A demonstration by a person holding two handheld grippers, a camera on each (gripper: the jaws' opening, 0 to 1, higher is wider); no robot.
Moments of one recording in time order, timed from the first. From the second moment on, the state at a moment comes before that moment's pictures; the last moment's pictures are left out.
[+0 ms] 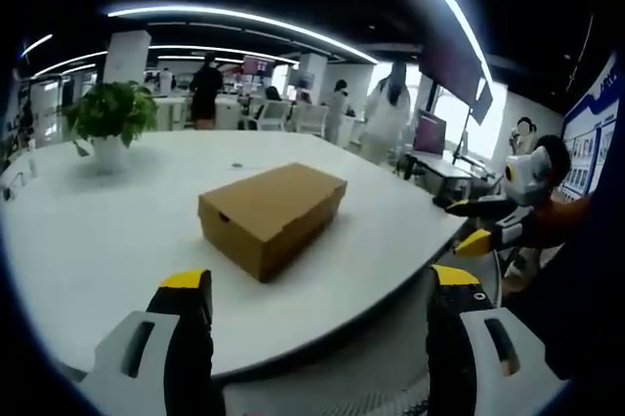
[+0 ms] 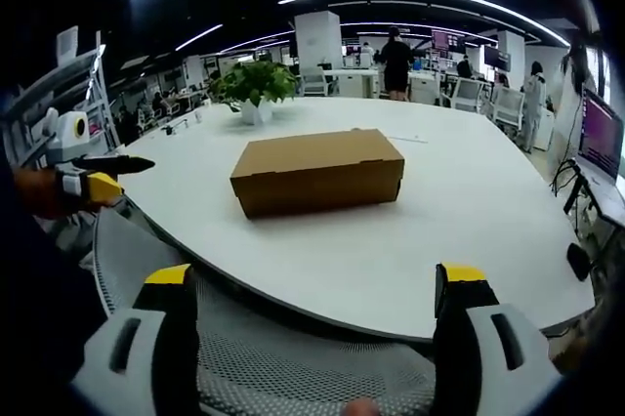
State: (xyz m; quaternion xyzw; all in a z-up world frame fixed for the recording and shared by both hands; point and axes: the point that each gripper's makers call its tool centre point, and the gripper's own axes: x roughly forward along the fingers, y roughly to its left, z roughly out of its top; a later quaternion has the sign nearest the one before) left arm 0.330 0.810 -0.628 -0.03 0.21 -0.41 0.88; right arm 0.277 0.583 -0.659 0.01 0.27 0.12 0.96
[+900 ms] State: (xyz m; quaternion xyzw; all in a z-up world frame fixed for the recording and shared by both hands) left arm 0.402 0.821 -0.640 -0.02 0.25 -0.38 0.89; right arm 0.353 0.538 -0.639 0.01 0.27 0.11 0.96
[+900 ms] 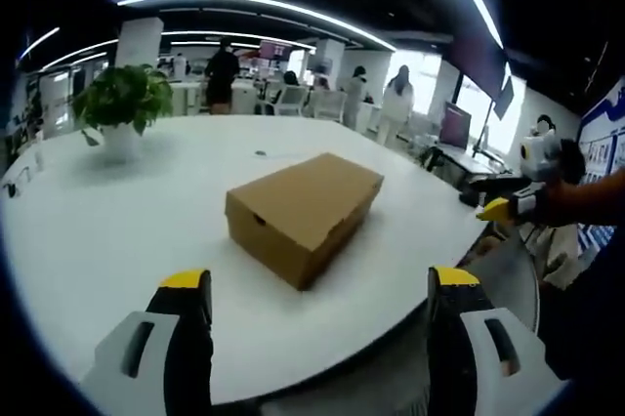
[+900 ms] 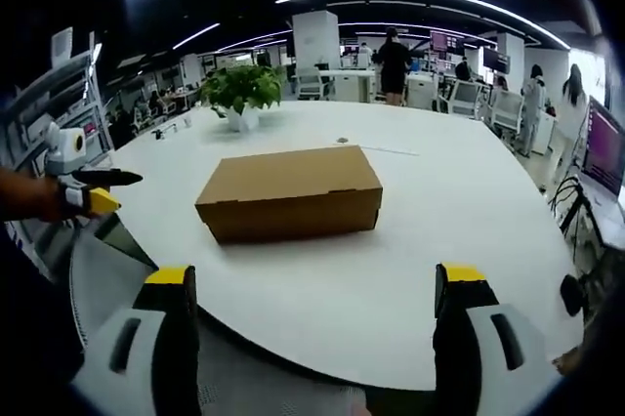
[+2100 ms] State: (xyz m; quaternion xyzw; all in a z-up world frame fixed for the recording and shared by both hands) left arm 0.544 0.762 -0.729 -0.09 0.40 -0.28 0.87; right arm 0.580 0.529 -0.727 0.10 0.40 0.12 0.90
